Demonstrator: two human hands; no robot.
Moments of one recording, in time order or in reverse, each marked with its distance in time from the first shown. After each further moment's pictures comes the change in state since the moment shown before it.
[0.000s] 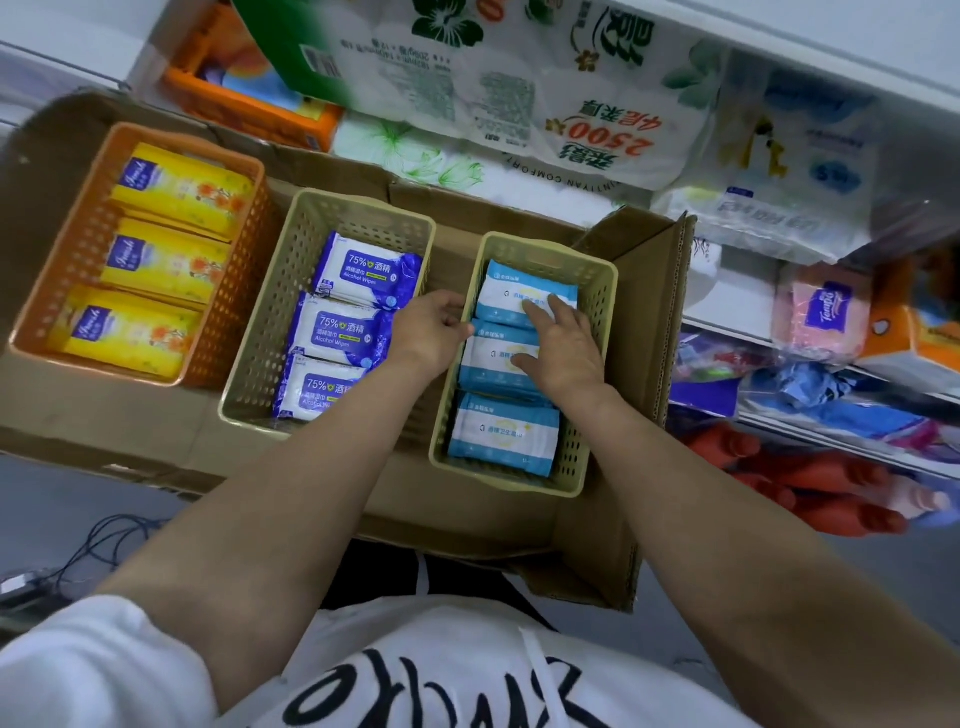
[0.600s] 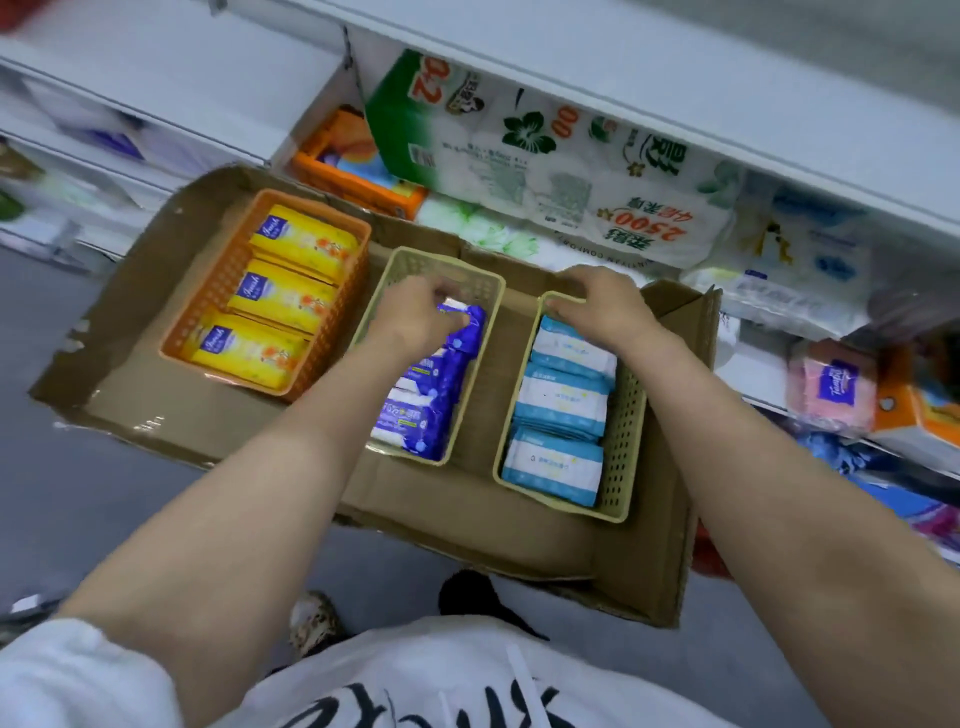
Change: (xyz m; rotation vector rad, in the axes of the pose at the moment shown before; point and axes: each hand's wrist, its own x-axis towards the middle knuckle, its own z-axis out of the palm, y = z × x) left_hand -0.044 0.021 -0.136 0.185 0.117 0.171; right_hand -0.009 -0.094 -0.118 0.089 0.096 -0.145
